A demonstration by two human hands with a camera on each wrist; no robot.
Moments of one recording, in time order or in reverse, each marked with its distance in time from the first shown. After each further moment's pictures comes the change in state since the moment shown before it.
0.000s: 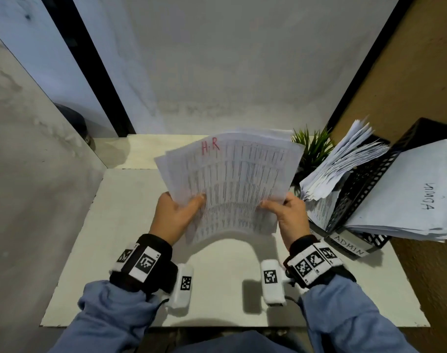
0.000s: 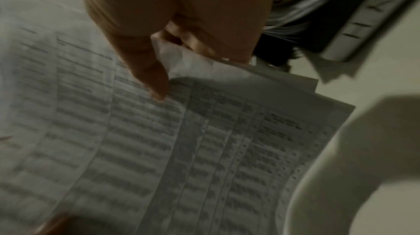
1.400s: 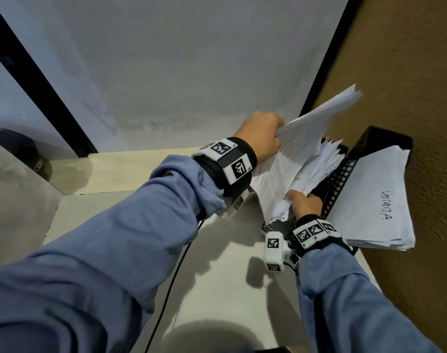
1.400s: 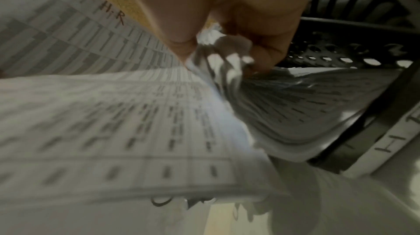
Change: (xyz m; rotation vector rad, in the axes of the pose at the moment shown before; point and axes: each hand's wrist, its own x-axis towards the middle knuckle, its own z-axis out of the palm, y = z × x) left_hand 0.130 0.142 0.207 0.937 -0.500 0.516; right_hand 0.086 -0.022 -0.095 -0.137 0.584 0.357
